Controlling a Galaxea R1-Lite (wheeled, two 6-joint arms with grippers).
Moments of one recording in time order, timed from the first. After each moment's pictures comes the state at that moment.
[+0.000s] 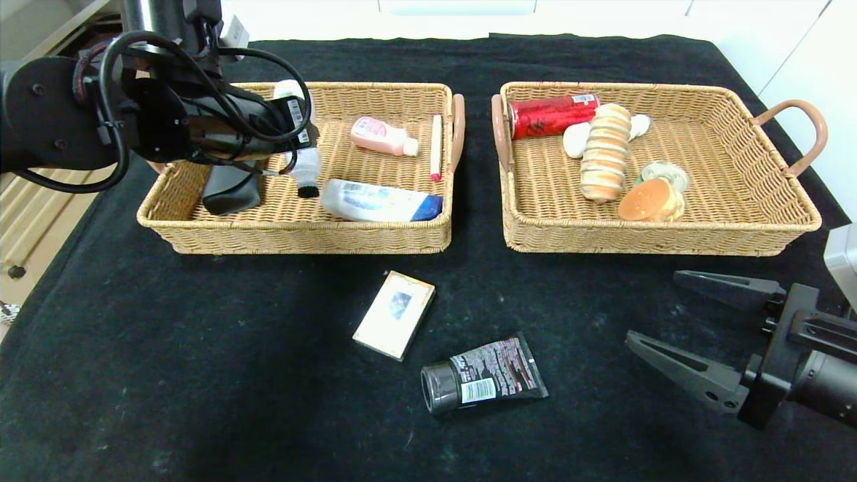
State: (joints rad) left arm -0.27 1.85 -1.78 0.13 0.23 -0.25; right arm 0.41 1.27 -0.46 -0.73 0.31 -0.16
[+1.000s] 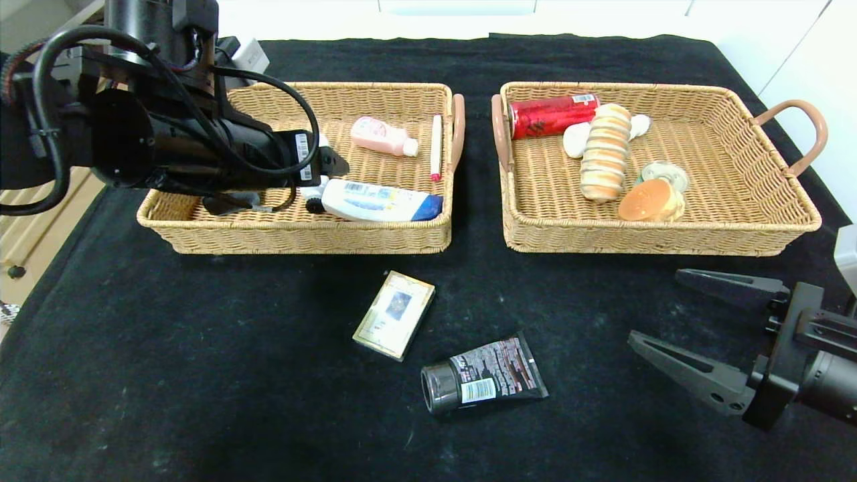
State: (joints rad) left arm -0.36 1.73 -1.63 0.25 0.22 -0.20; right arm 0.41 1.26 -0.46 -0.73 0.32 -0.16
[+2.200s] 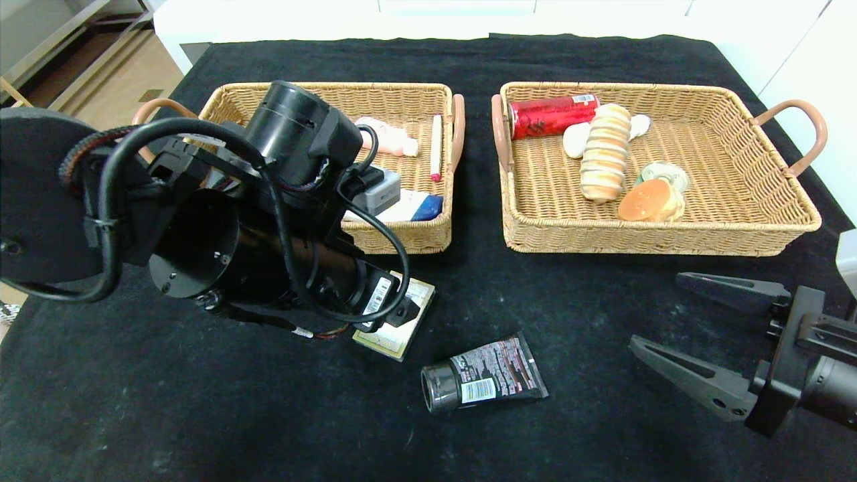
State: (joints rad) left arm -0.66 1.71 -1.48 0.52 0.25 -0.01; right arm 0.41 1.25 -0.45 -0.73 0.33 -0.17
